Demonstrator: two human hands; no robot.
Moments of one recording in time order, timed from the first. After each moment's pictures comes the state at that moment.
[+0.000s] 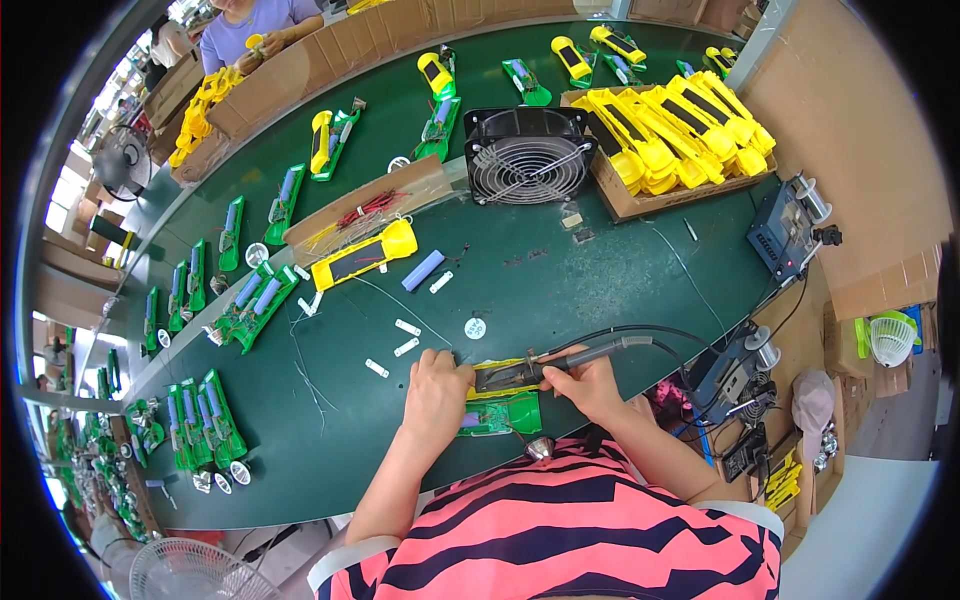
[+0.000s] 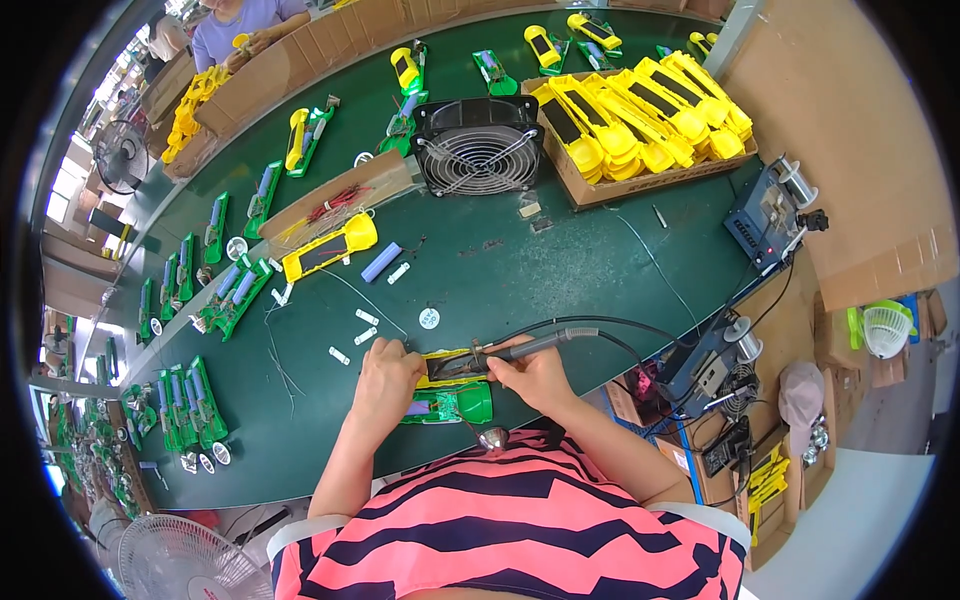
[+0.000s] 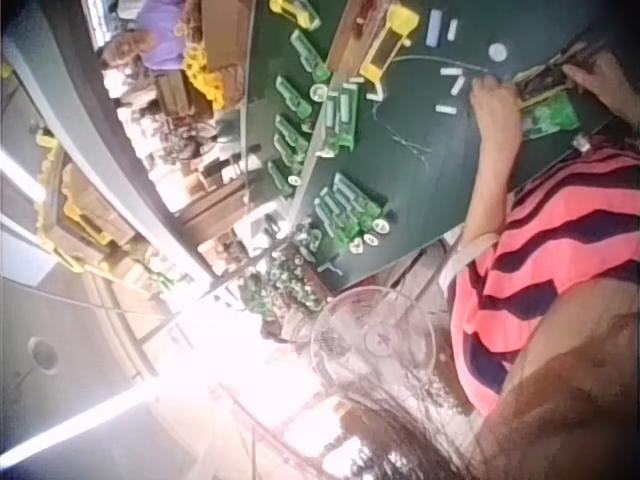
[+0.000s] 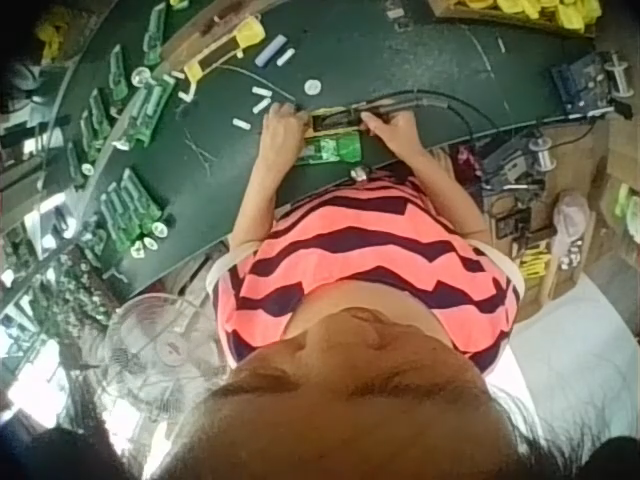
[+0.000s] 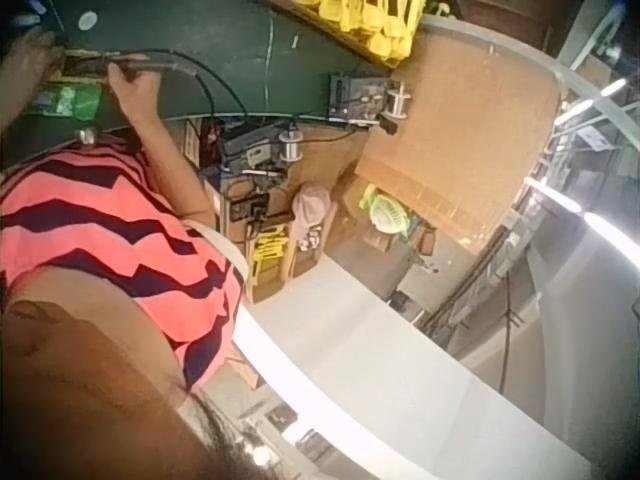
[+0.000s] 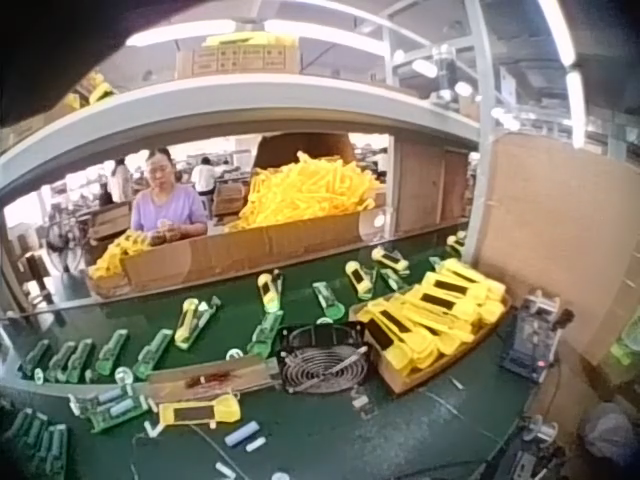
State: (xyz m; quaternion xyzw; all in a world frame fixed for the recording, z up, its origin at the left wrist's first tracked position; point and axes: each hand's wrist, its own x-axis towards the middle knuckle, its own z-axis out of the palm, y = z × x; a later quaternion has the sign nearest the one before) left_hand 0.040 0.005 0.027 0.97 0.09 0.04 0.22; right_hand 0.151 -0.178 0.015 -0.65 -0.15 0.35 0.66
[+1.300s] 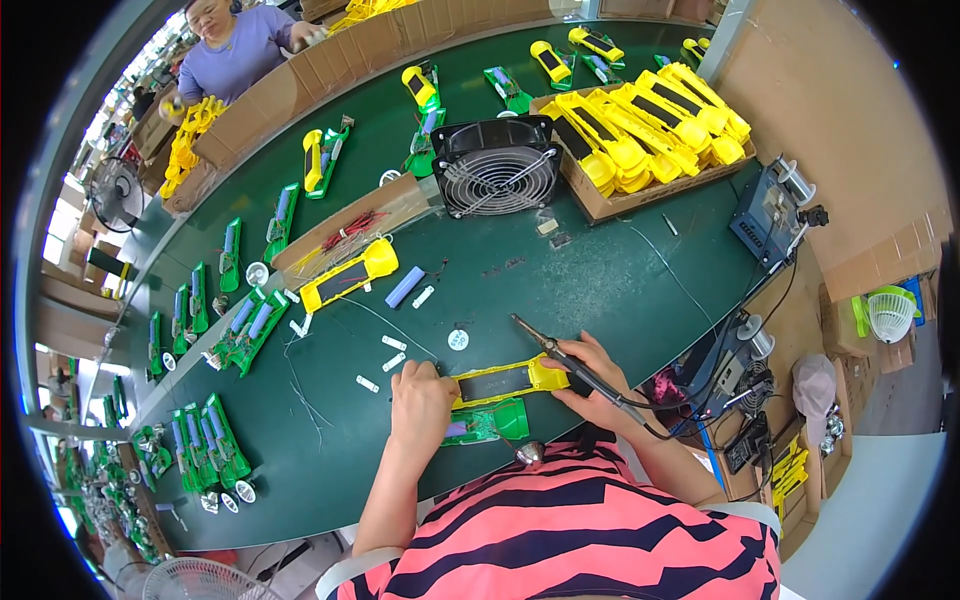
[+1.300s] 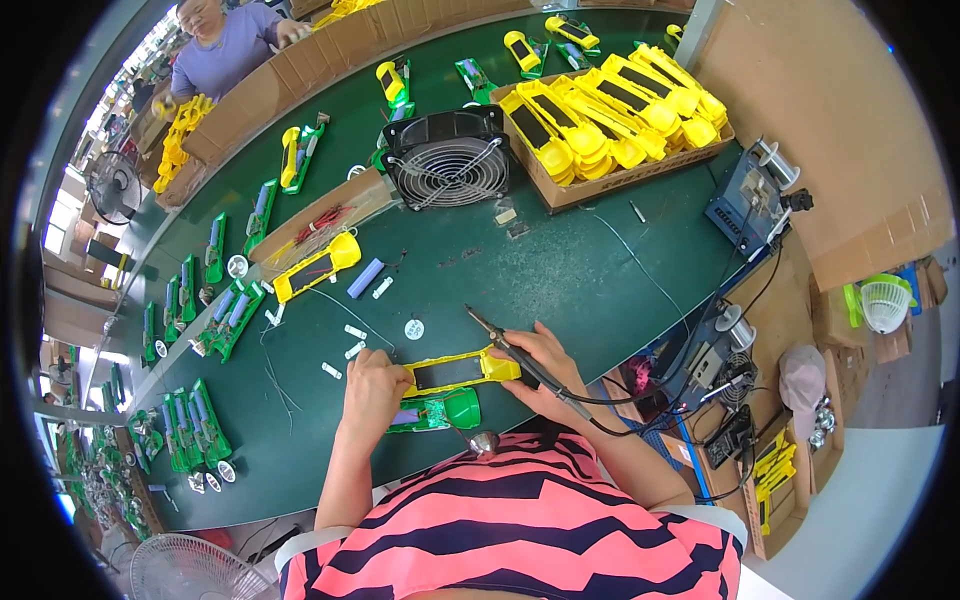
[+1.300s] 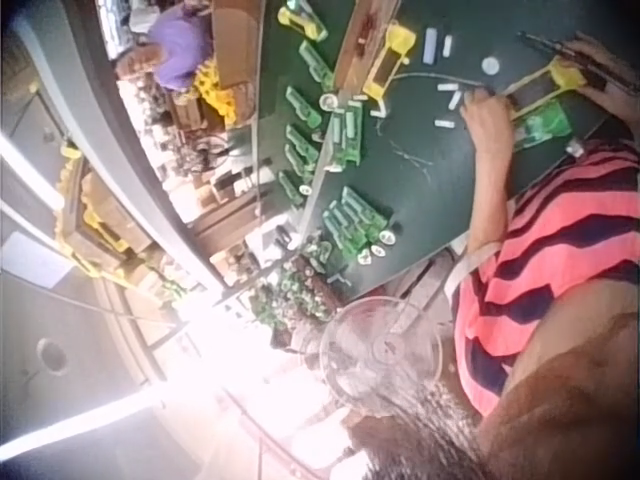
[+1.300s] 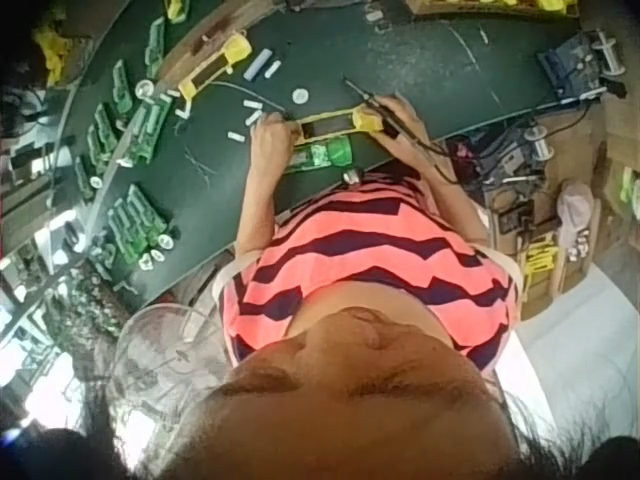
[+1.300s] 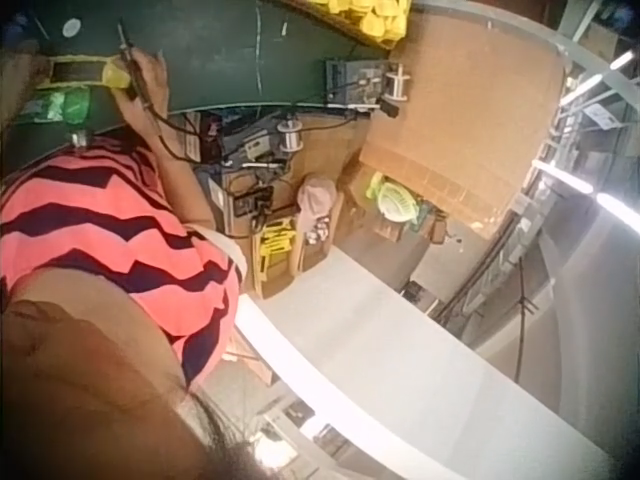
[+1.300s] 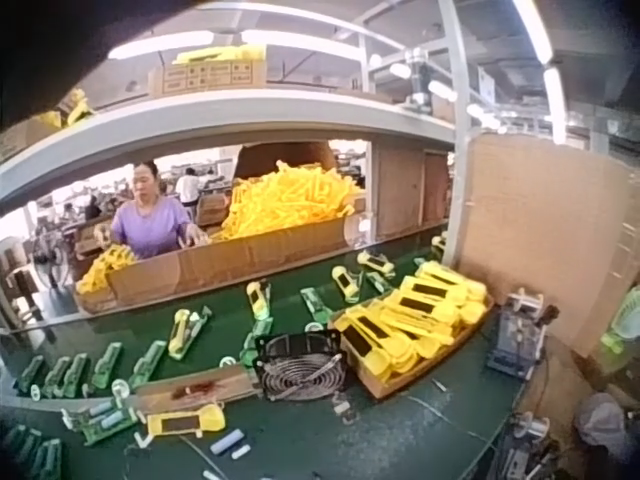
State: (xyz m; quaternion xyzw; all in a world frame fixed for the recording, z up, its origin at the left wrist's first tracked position) left_hand 0.043 0.005 0.039 0.97 0.12 0.04 0.20; right_hand 0.170 -0.214 0.027 -0.78 -0.44 0.12 0.43
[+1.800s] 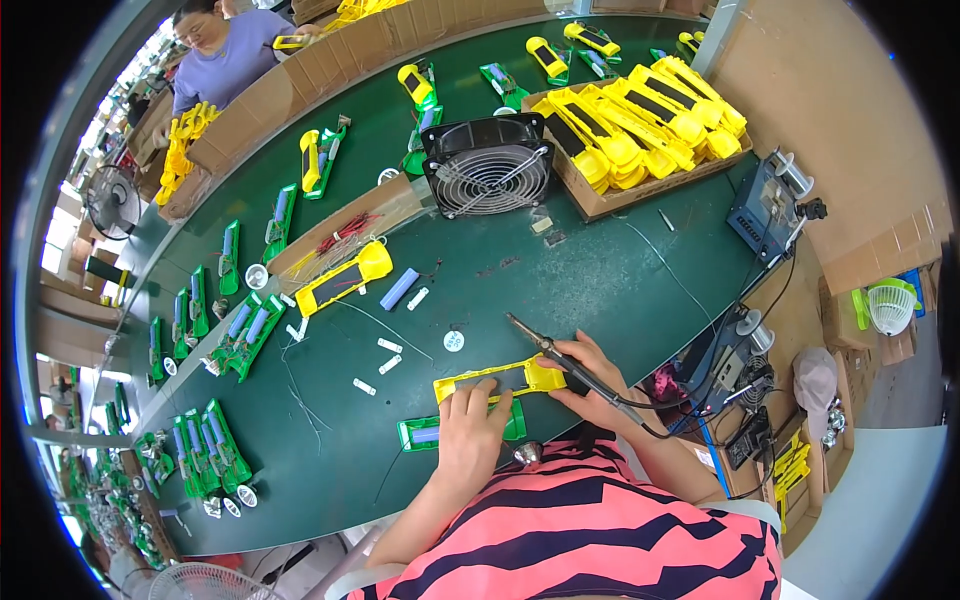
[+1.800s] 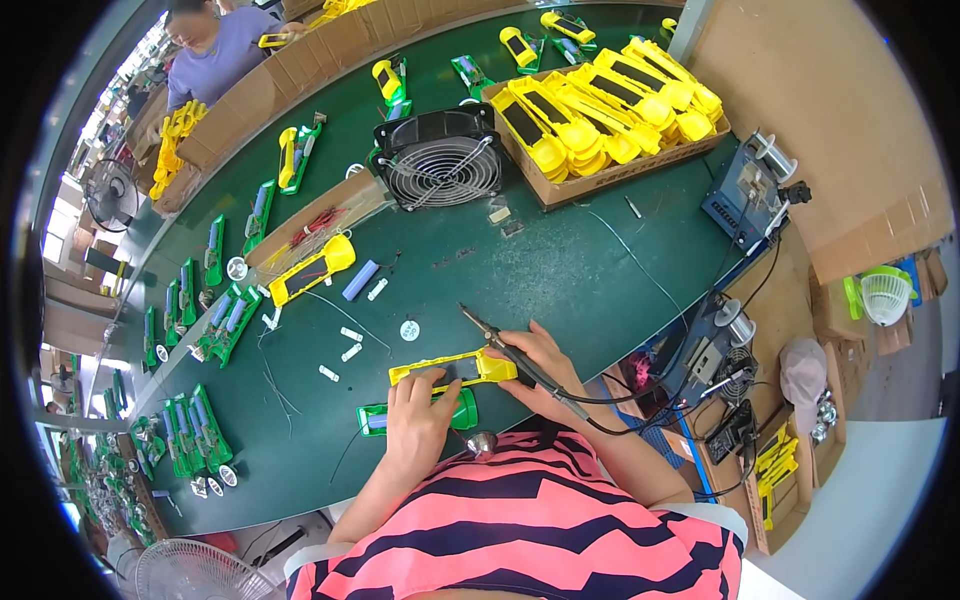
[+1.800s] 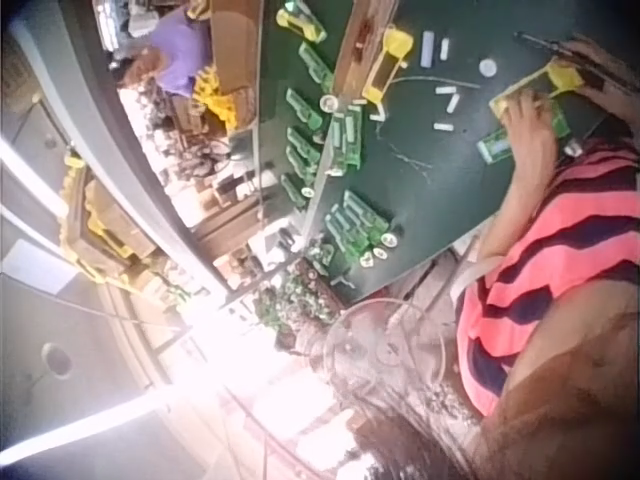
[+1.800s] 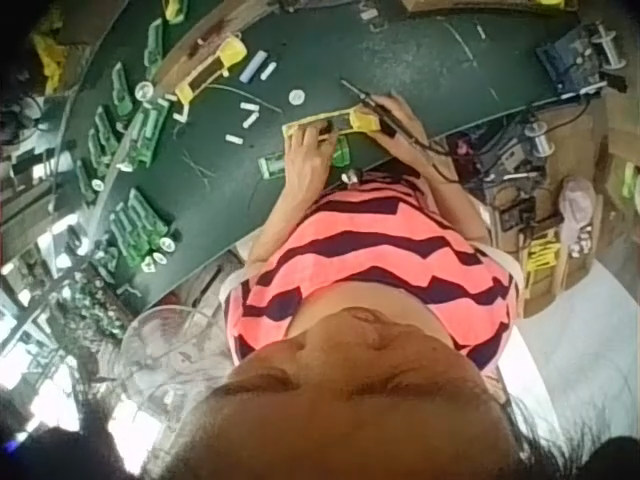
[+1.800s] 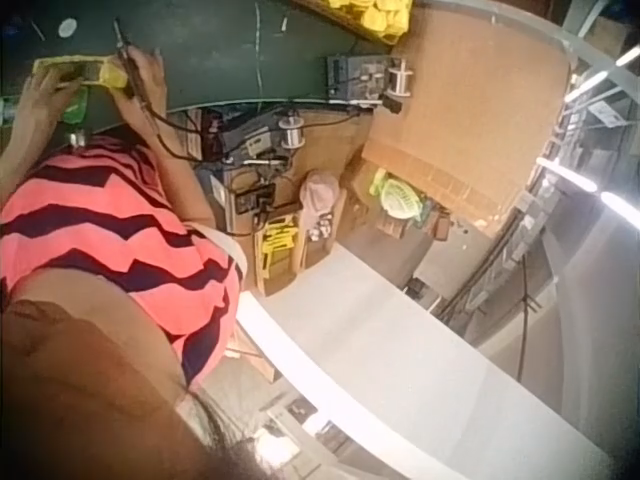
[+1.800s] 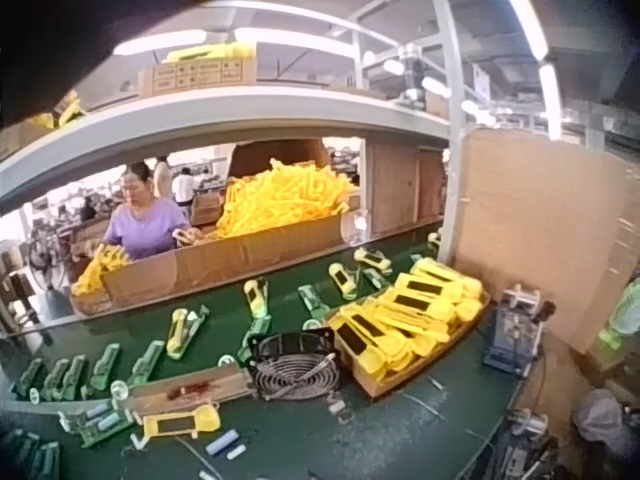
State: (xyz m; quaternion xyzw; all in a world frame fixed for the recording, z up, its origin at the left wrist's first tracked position) left_hand 0.036 -0.050 0.044 0.97 0.02 0.16 0.17; right_hand 0.169 -0.213 0.032 -0.78 -0.45 0.13 0.41
